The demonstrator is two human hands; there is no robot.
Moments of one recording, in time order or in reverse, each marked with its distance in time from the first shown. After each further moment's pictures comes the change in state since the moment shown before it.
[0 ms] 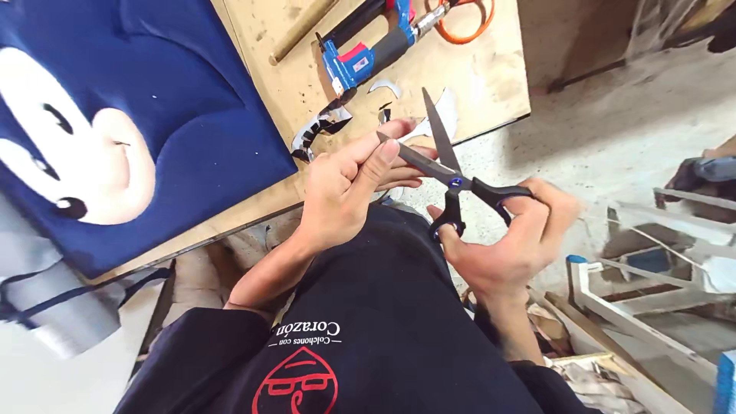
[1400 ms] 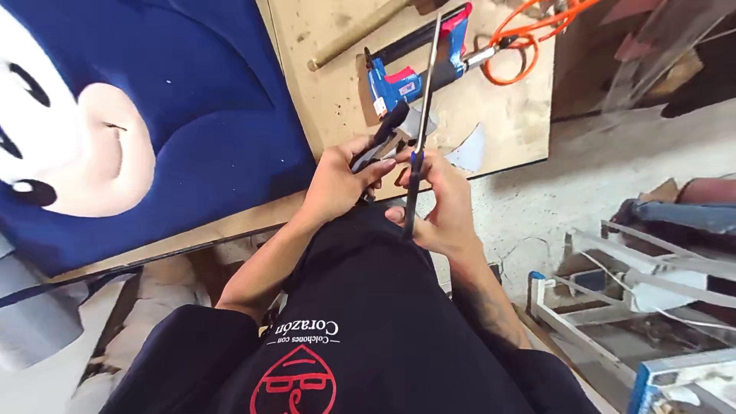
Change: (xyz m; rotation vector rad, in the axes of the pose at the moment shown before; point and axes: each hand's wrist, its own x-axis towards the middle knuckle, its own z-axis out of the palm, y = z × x) left_hand 0.012 -0.045 -0.124 0.177 0.133 -0.275; right_hand 0.085 -0.079 0.127 0.771 -0.571 -0.161
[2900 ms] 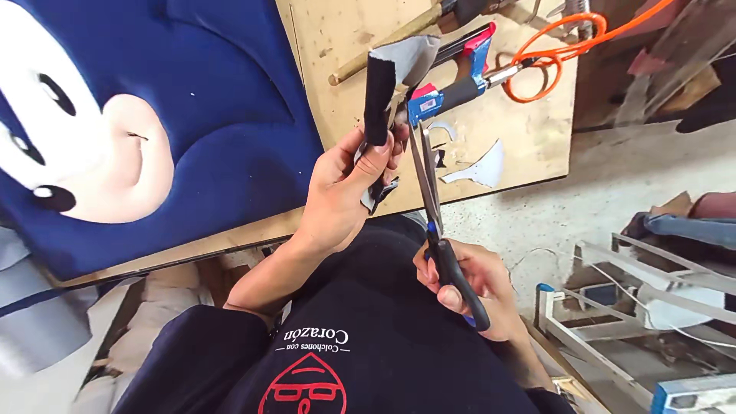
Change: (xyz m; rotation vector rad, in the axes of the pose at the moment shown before) left_hand -0.014 0.045 -0.020 -0.591 0.081 0.160; right_hand -0.041 -0.053 0.001 0.753 -0.155 0.285
